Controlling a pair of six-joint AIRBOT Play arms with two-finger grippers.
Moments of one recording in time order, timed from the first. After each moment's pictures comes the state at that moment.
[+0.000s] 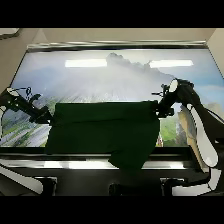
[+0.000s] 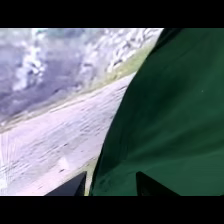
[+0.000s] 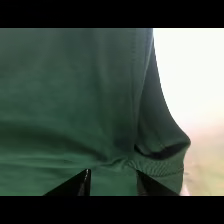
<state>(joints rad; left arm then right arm) 0.38 -1.86 1.51 1.17 -1.63 -1.37 0.02 -1.64 1.41 -1.39 1.36 1.77</state>
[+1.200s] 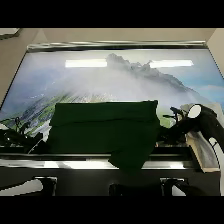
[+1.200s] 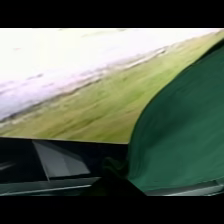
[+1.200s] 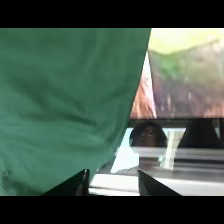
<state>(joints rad) 0.62 -1.39 0.74 1.17 -1.39 -1.29 -0.11 -1.18 0.85 -1.26 1.43 1.59</state>
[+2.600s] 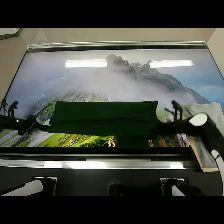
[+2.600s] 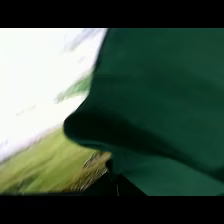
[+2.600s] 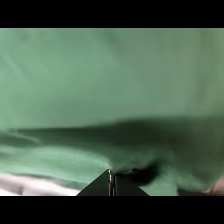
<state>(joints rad) 0.54 -1.31 0.98 1.01 -1.36 -1.27 -0.12 -1.07 0.78 -0.94 1.12 1.45</state>
